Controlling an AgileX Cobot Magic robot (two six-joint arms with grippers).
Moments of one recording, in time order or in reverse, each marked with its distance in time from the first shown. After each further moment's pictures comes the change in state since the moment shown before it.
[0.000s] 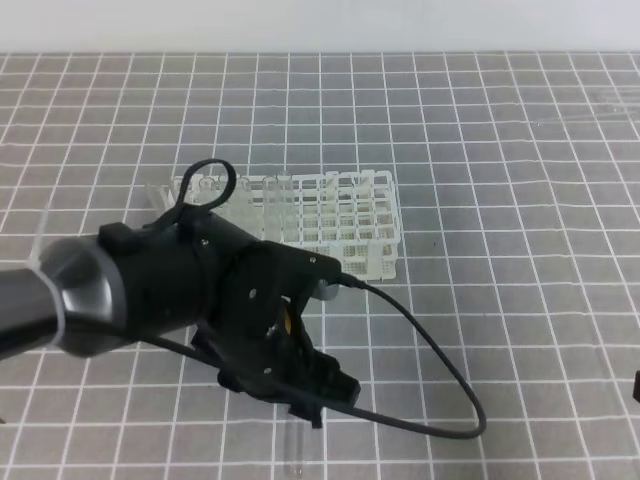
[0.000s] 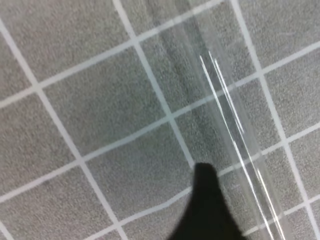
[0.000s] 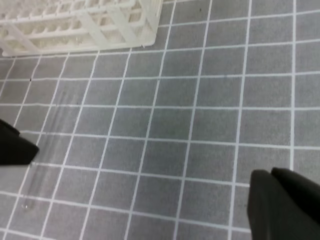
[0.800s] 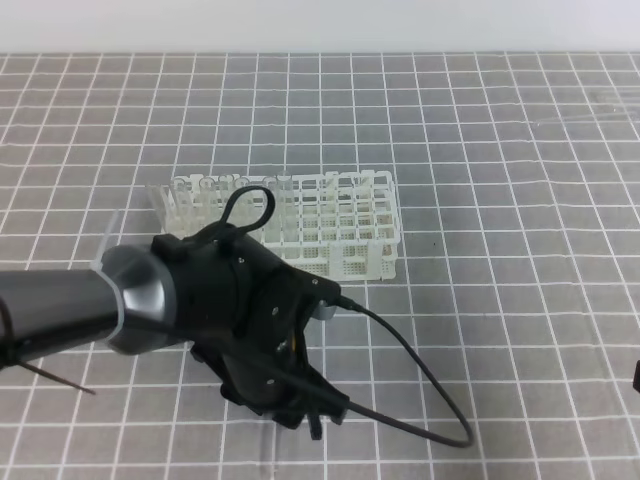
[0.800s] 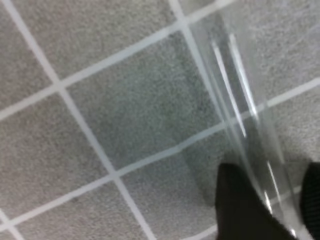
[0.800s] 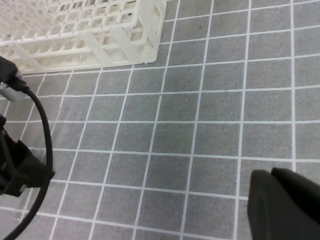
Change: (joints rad) left arm 0.000 0.129 -0.005 0.069 0.011 -0.033; right arm 0.000 0.000 0.000 0.026 -0.033 -0.002
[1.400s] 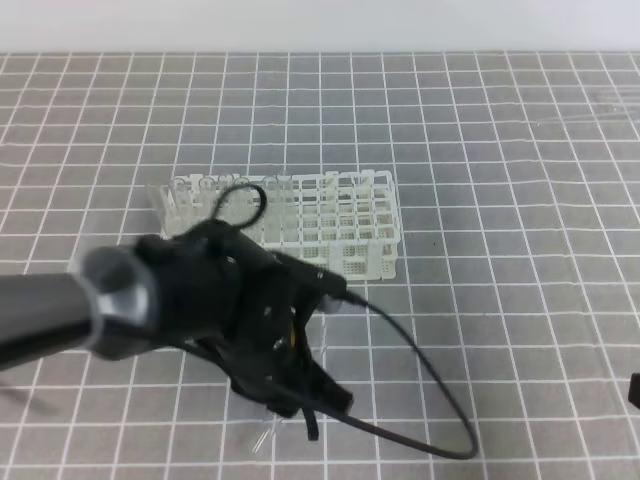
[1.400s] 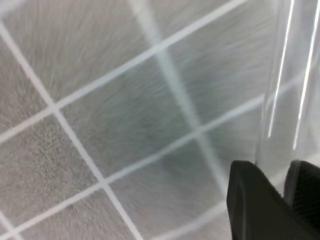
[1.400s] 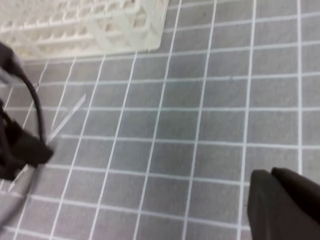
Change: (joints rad) left arm -0.006 -0.093 0.007 0.018 -0.017 0.040; right arm 0.000 0.000 -0.015 0.005 0.046 -0.008
